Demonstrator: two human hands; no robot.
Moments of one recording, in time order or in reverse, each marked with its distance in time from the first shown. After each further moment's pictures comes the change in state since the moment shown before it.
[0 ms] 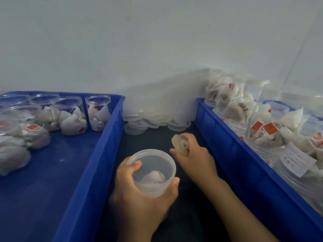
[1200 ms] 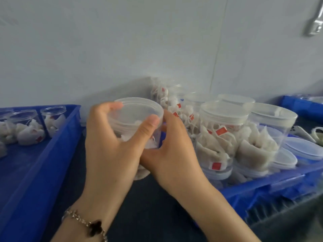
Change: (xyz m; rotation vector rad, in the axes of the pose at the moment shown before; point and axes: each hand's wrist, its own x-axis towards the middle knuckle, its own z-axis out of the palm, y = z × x) left_hand -0.029 0.185 -0.047 -0.390 -0.261 0.109; right_hand -0.179 -0.061 -0.165 0.528 0.193 -0.234
